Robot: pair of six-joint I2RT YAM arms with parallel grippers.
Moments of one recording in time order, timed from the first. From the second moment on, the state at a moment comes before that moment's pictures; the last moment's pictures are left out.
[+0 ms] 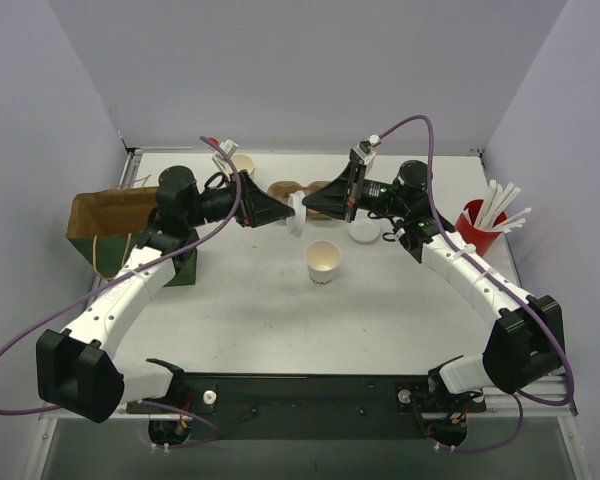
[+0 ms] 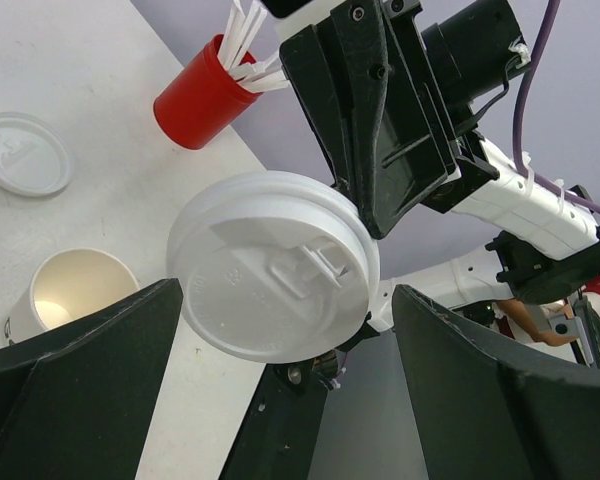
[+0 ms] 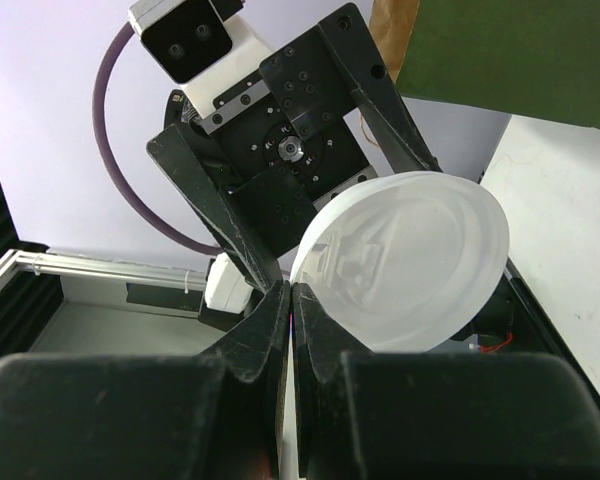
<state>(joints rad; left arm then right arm) -0.36 1.26 1.06 0.19 0.85 -0.86 0.43 1.40 1.07 0.42 -0.90 1.47</state>
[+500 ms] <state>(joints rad) -0.35 1.28 1.10 0.14 0.88 -0.80 0.45 1.43 1.09 0.43 -0.91 1.48</state>
